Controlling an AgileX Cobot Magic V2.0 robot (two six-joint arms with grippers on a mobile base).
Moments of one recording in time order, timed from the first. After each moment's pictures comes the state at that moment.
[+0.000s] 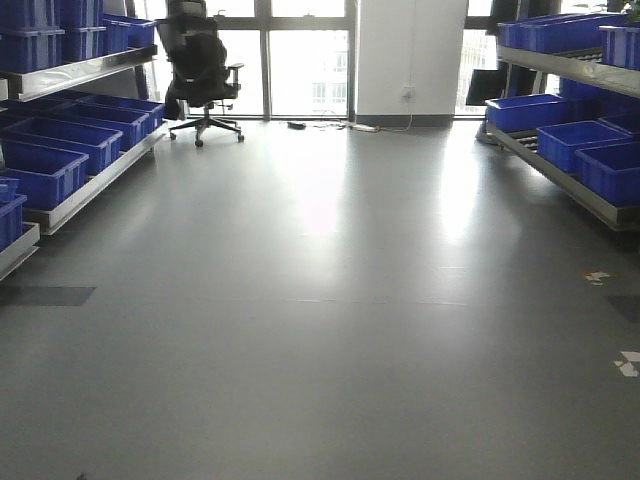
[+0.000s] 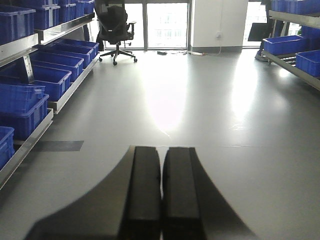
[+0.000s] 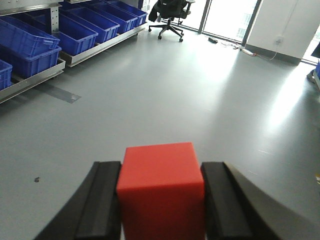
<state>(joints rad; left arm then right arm) -0.06 -0.01 0.01 0.01 0.13 -0.02 0.17 0.39 -0.60 0.26 0.45 -0.39</state>
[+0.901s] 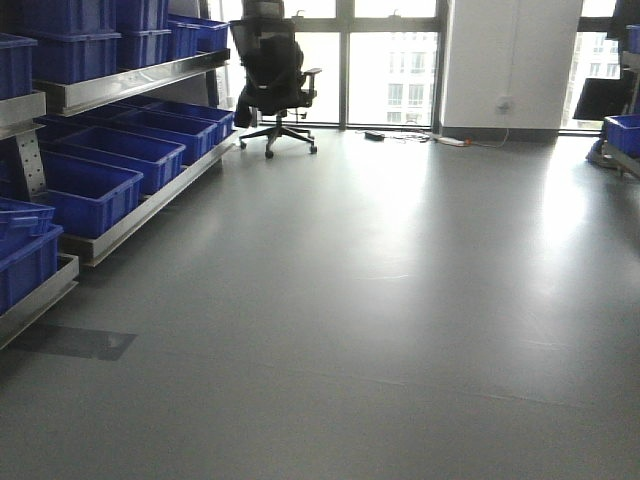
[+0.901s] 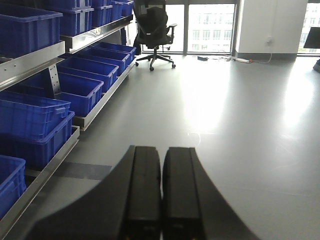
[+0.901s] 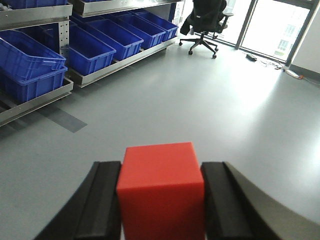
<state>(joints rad) -0.06 -0.01 0.01 0.01 0.13 -0.02 0.17 0.39 -0.60 0.26 0.46 -0.39</state>
